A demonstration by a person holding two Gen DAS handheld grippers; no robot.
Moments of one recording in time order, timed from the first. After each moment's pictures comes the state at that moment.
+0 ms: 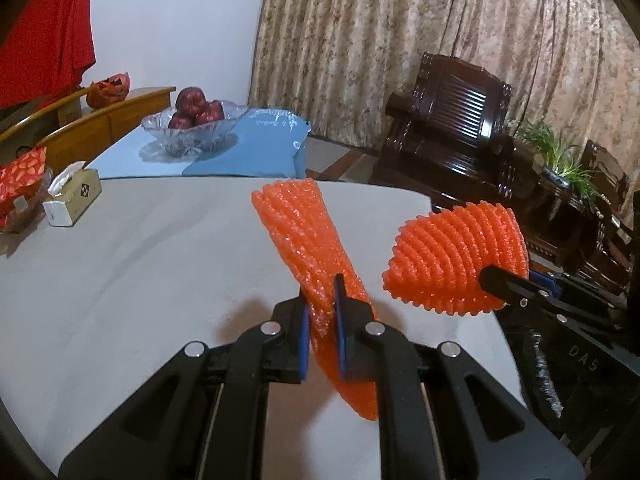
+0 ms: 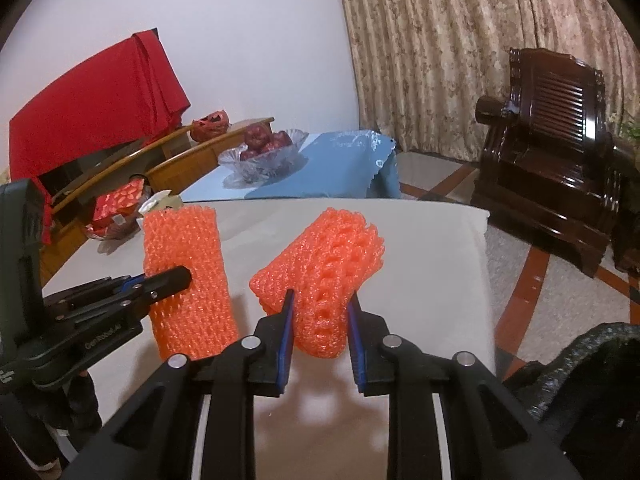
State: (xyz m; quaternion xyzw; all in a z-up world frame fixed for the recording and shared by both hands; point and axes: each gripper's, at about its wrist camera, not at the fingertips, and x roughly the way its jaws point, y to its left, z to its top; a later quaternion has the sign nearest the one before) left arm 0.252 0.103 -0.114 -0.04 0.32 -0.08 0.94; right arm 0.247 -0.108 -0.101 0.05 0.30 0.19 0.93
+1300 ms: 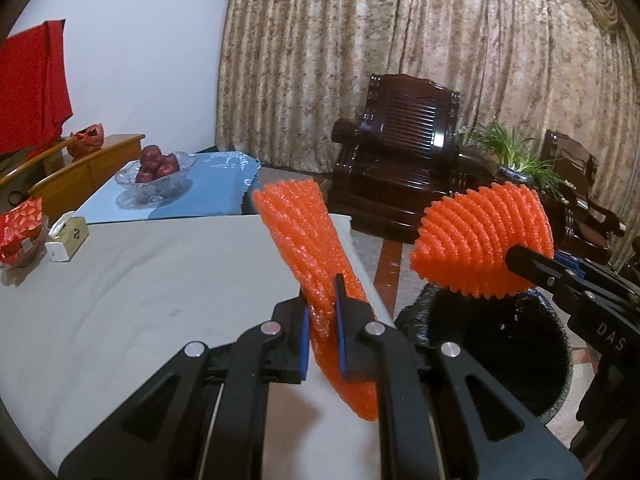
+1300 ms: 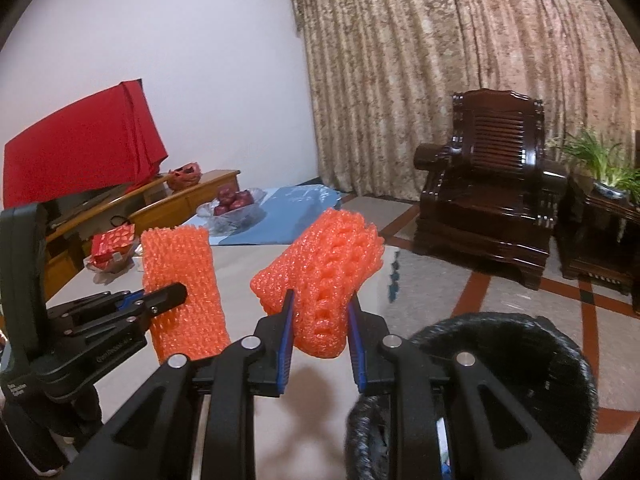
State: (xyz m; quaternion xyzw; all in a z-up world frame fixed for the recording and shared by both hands) left arm 0.147 -0.001 -0.054 -0.01 0.26 -0.12 0.96; right arm 0.114 -0.209 -0.024 0.06 0.22 0.11 0.97
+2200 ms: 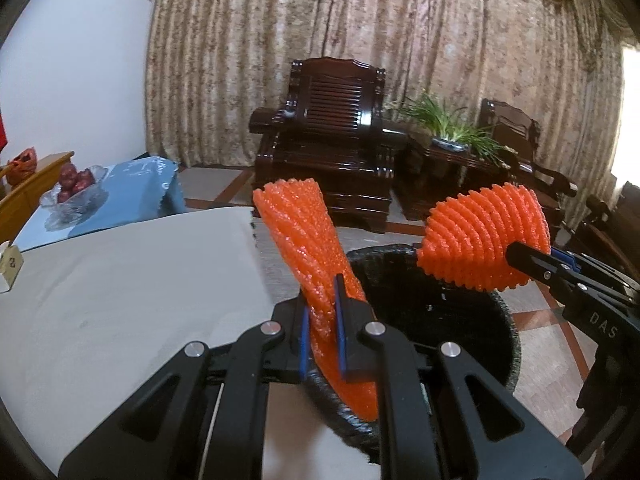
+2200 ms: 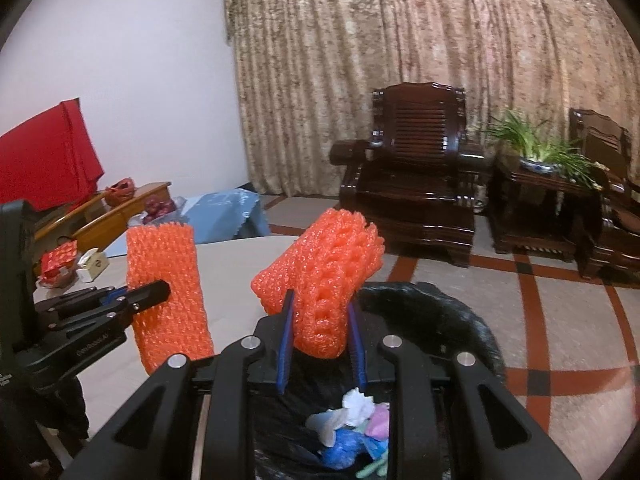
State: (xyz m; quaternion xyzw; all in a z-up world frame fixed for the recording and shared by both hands) left arm 0.138 -0.119 -0.071 0.03 0.27 -0.24 0.93; right arm 0.058 -0.321 -0.040 0.08 0.23 -0.01 0.97
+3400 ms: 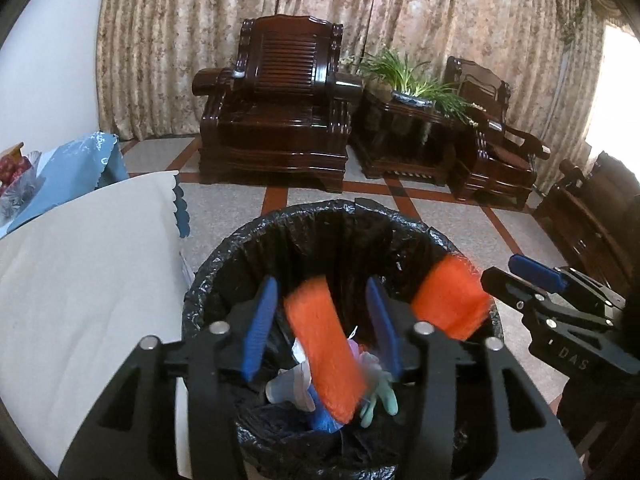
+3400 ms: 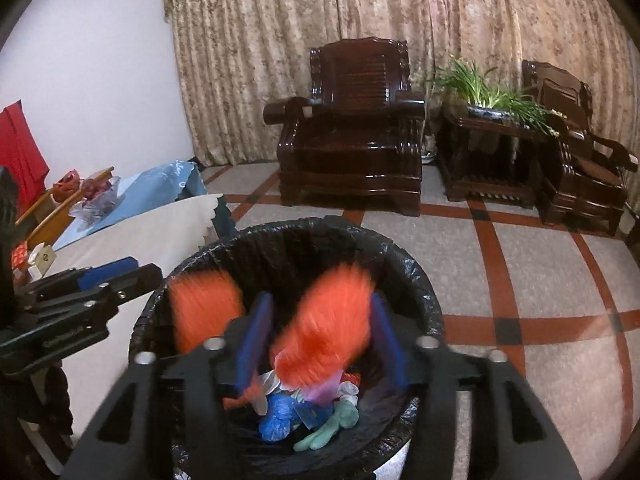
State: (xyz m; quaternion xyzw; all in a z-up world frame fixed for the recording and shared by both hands) left arm 0.163 -0.208 -0.134 0.05 0.34 -0.30 0.89; right arm 0.060 -0.392 -0.111 0.12 0.30 -0.10 0.94
